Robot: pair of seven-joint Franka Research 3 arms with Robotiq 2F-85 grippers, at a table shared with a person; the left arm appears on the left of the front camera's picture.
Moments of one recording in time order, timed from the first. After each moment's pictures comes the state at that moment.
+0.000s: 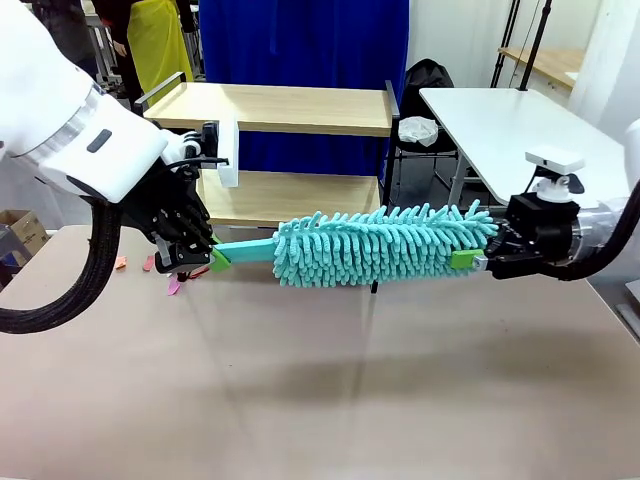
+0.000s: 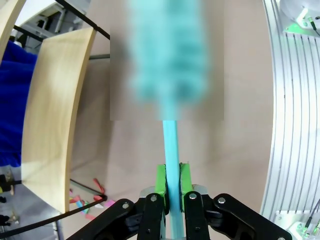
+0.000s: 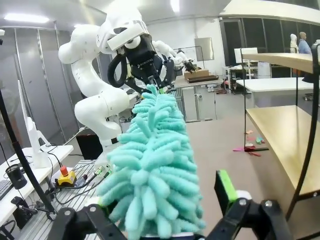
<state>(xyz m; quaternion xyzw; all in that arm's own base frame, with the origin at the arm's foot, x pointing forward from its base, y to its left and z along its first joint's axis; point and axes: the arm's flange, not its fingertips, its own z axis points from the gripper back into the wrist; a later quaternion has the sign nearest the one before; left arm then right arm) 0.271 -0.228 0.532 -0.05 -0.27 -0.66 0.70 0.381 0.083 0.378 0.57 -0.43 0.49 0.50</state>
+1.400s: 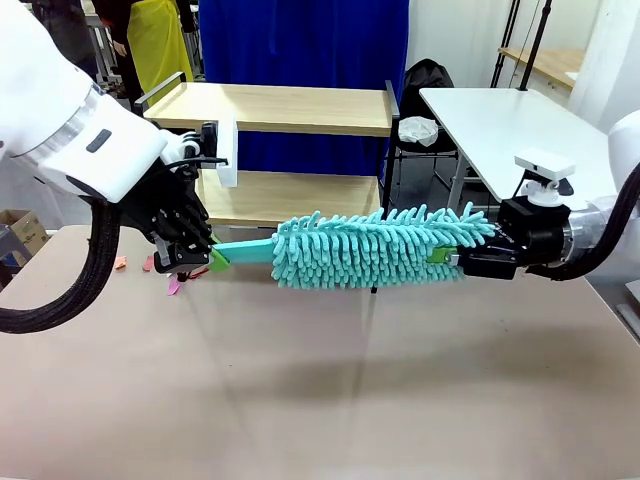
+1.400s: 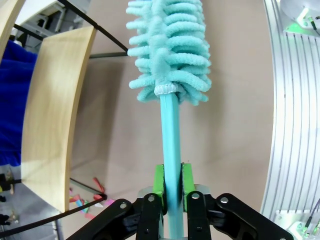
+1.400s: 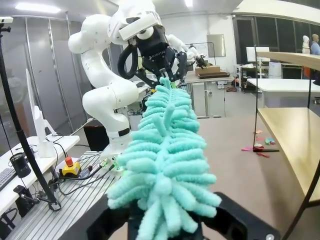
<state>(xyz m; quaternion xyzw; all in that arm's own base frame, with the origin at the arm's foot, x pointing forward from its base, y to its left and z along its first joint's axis) 0.272 -0.227 0.532 -0.05 -0.27 -0.66 0.70 0.382 0.091 0.375 0.57 -0.42 0.52 0.49</state>
